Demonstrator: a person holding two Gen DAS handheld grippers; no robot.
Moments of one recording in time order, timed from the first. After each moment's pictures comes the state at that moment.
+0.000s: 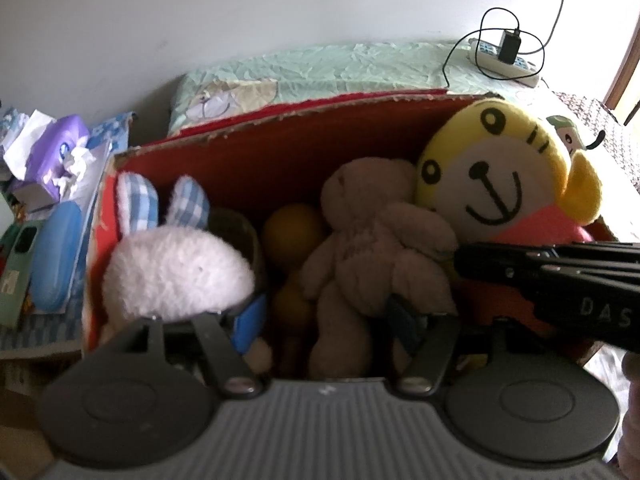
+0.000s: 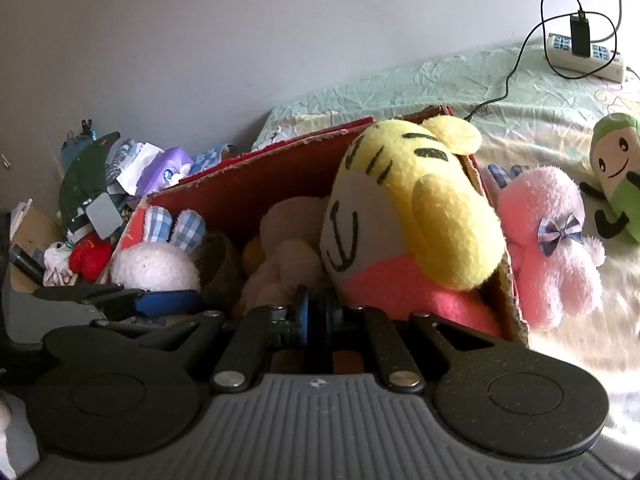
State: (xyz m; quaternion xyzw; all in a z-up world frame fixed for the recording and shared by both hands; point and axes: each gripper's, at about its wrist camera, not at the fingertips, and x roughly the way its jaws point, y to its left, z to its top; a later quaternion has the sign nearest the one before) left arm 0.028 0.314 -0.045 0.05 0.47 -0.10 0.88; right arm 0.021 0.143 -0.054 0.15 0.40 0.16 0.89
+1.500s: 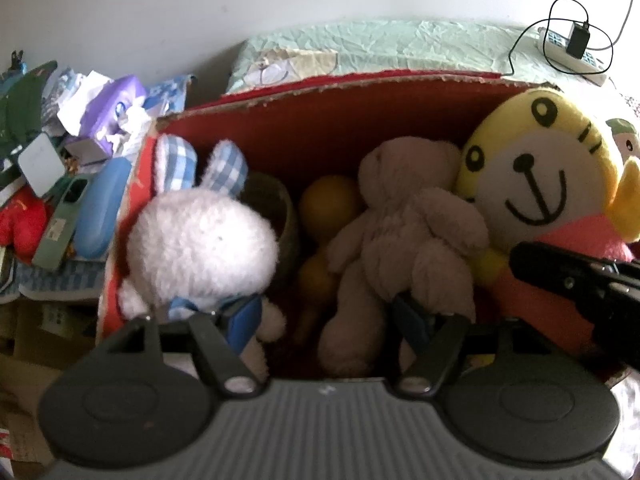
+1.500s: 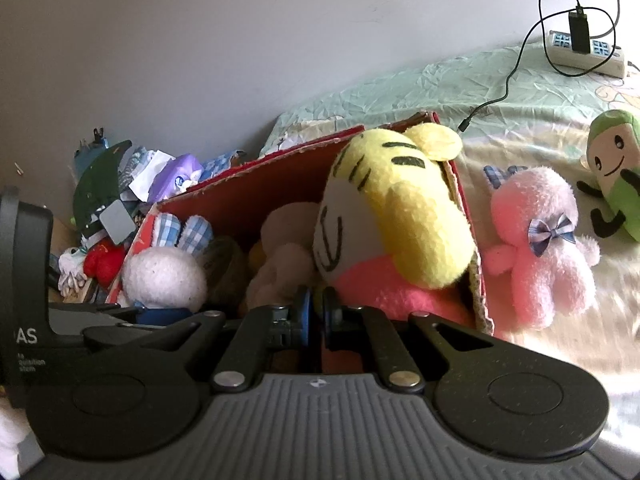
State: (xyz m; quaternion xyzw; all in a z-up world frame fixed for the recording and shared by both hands) left arm 0.028 0.299 -0.047 0.05 0.51 0.02 0.86; right arm 0.018 0.121 -0.052 0.17 0.40 0.18 0.88
